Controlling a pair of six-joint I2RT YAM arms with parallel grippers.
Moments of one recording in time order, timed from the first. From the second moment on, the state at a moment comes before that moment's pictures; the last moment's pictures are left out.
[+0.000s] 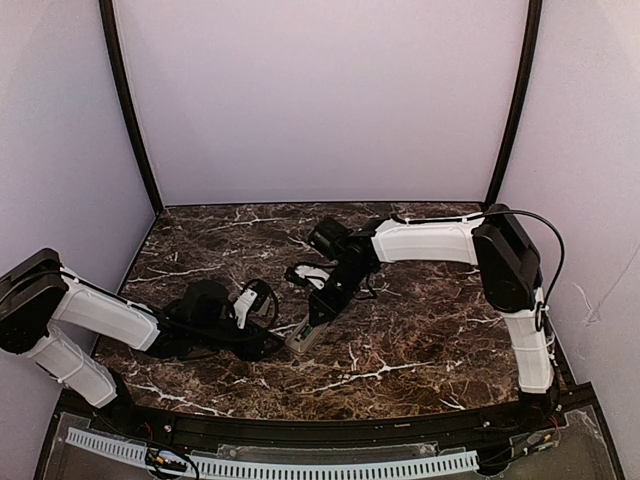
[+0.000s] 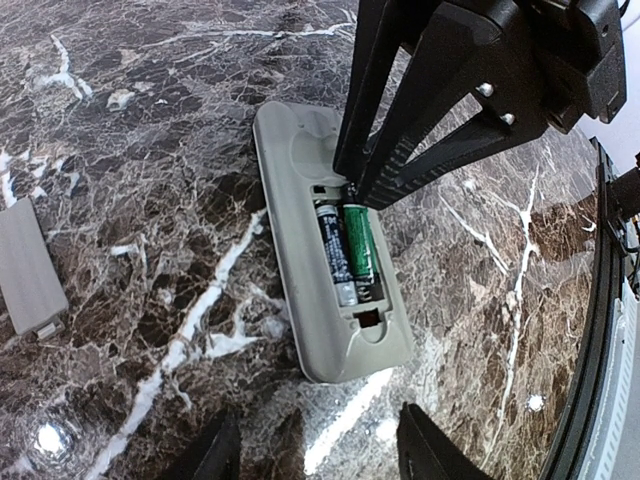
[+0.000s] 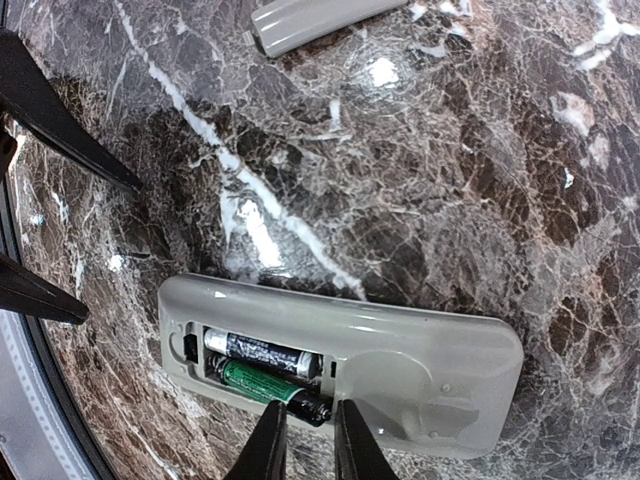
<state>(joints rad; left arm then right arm) -0.81 1.46 0.42 0.38 0.25 -0.32 0.90 2.19 1.71 -0.77 -0.41 -0.06</state>
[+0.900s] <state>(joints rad) -0.81 1.51 0.42 0.39 0.25 -0.32 0.95 2.20 1.73 -0.79 -0.37 -0.09</state>
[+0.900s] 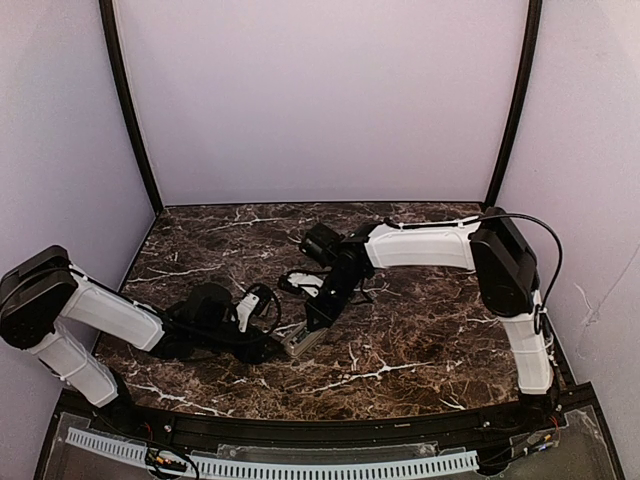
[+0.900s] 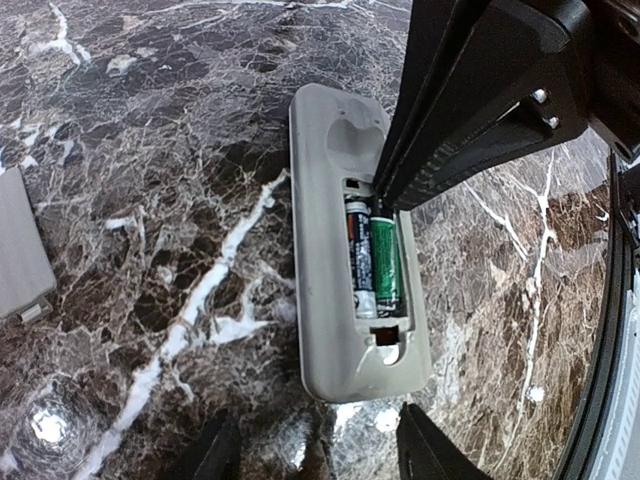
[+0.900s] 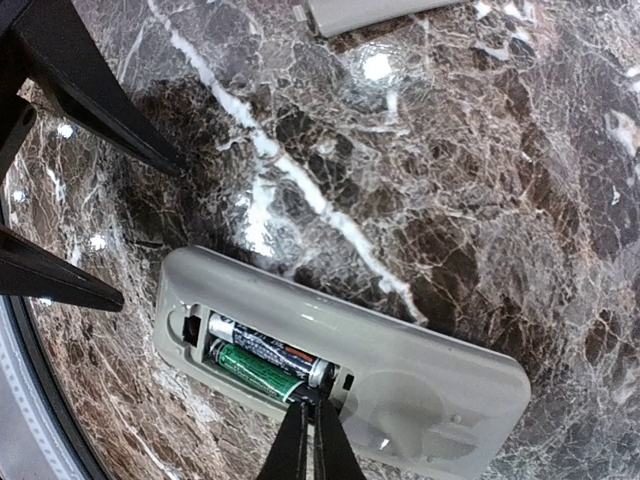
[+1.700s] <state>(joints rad) -0.81 1.51 0.40 0.42 0.24 -0.32 1.05 2.23 1.82 -0.91 -0.09 -0.11</state>
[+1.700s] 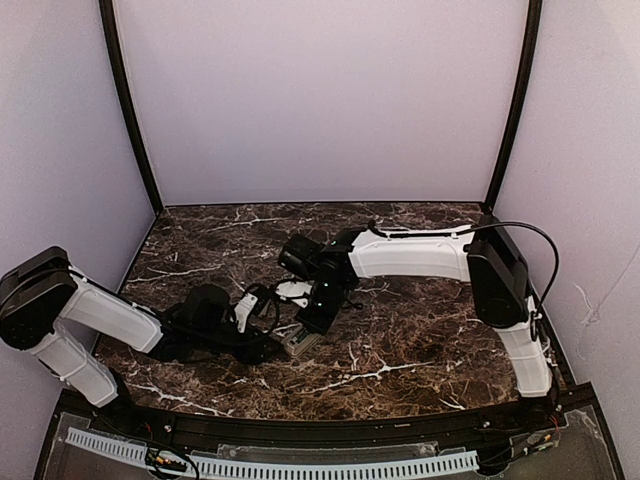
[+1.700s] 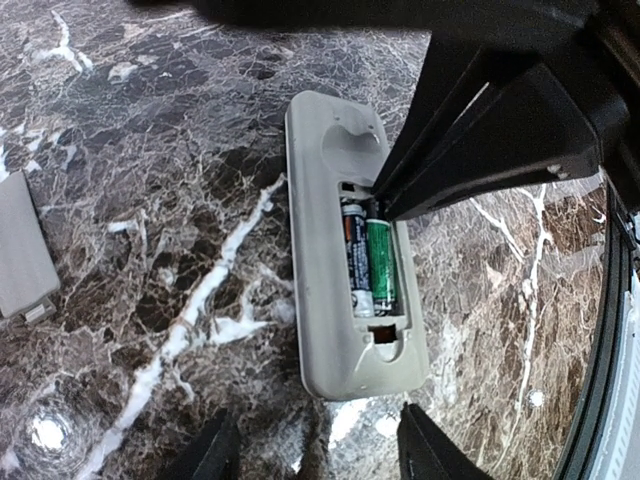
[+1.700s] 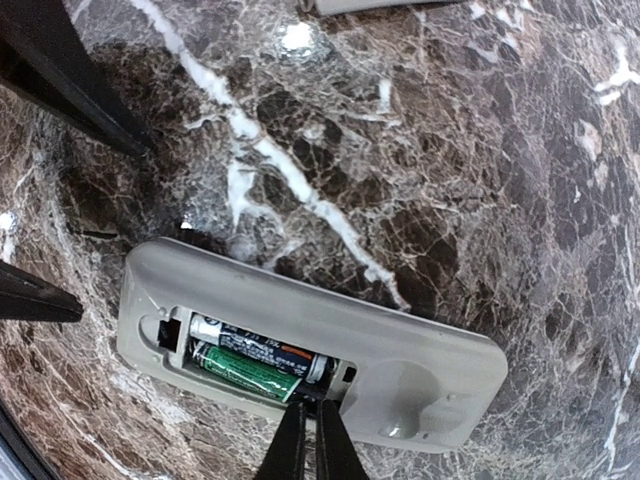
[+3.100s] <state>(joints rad) -0.81 1.44 0.41 0.39 0.22 -0.30 0.92 2.02 1.69 -0.83 -0.17 -0.02</state>
